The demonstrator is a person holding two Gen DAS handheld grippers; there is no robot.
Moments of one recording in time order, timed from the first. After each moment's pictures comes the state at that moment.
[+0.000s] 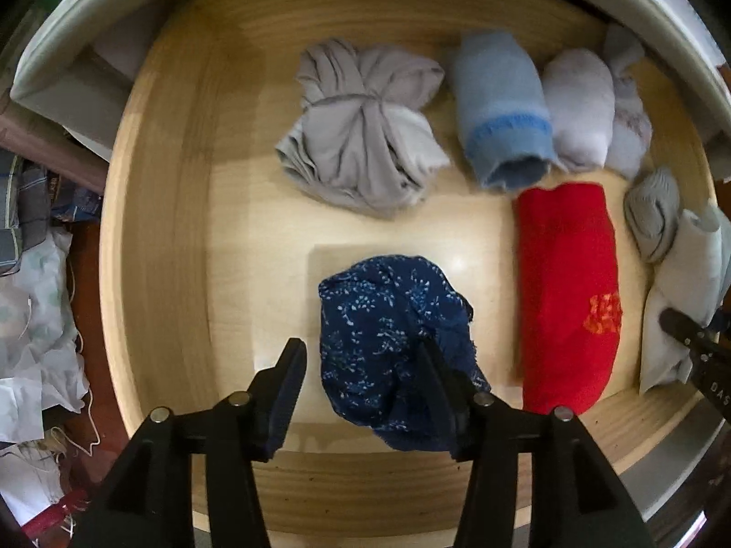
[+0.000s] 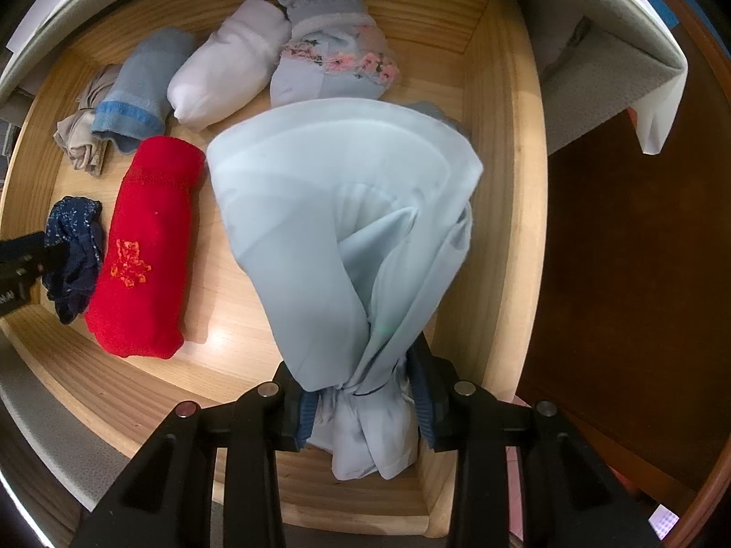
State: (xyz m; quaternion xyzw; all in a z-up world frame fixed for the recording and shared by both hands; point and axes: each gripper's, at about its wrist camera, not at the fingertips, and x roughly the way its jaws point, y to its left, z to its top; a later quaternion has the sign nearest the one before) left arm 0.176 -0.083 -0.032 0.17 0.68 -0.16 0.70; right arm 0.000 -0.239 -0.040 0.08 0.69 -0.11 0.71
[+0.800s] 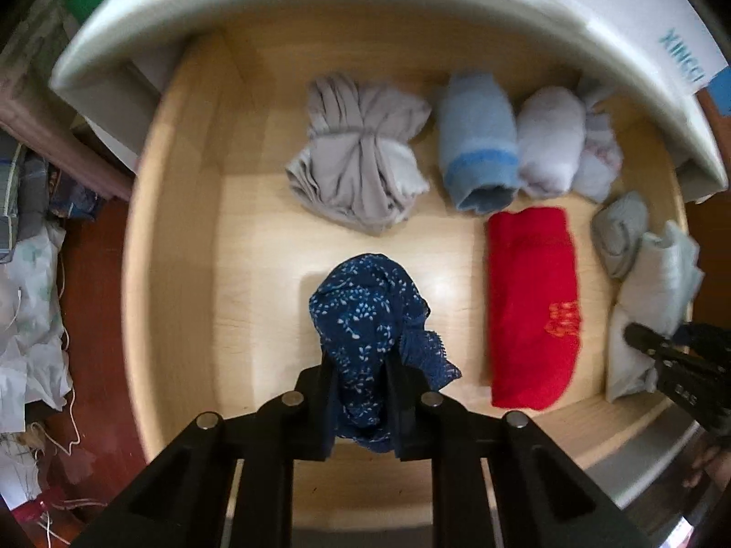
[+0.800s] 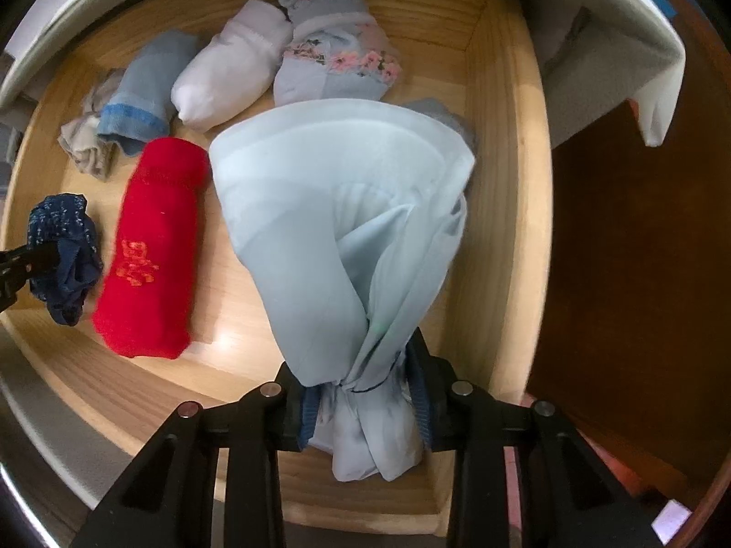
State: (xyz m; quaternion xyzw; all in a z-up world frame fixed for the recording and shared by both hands) left arm 0.152 -0.070 0.004 0.13 0.66 -0.18 0.72; right arm -0.004 -0.245 -0.040 0.11 0.69 -0.10 0.71
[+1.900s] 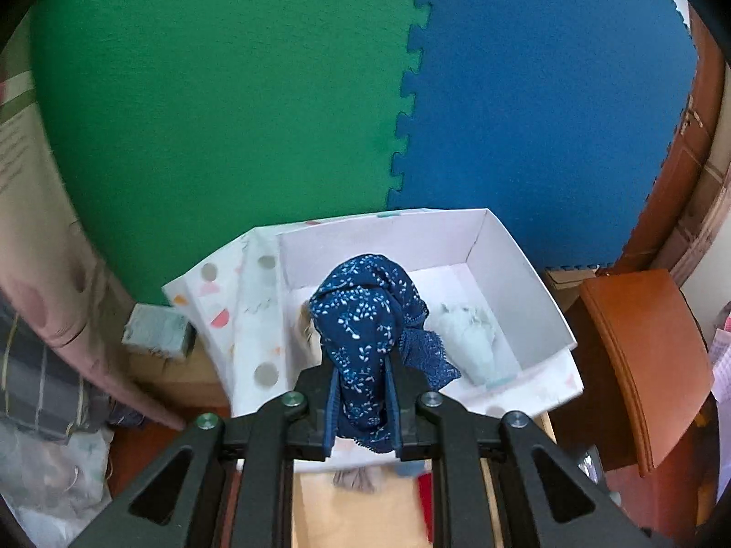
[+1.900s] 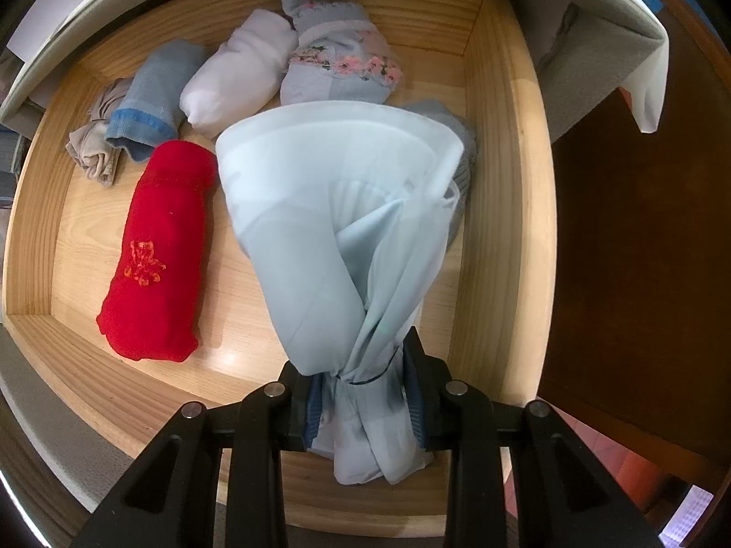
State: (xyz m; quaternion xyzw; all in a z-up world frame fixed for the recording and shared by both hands) left arm 0.237 -0.114 0.315 0.11 0.40 -0.28 0.86; right arm -0.023 -0.226 -0.039 0.10 0.67 -0.12 0.73
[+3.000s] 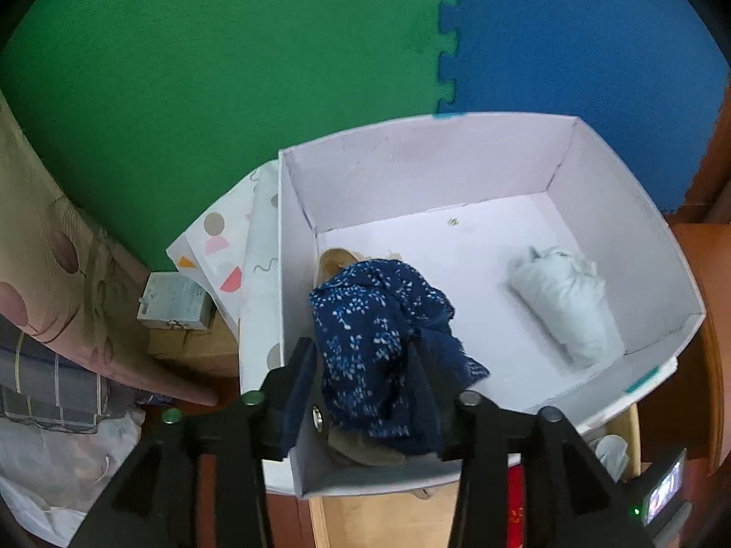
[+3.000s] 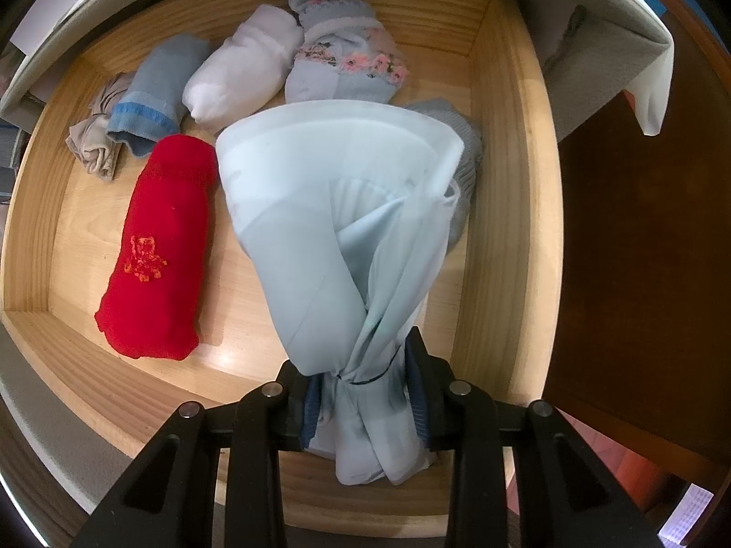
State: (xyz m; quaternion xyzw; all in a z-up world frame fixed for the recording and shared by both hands) left arm 0.287 -0.140 0.210 0.19 0.46 -0.21 0.84; right arm -0.023 -0.225 -0.037 0.10 0.67 -0.12 0.72
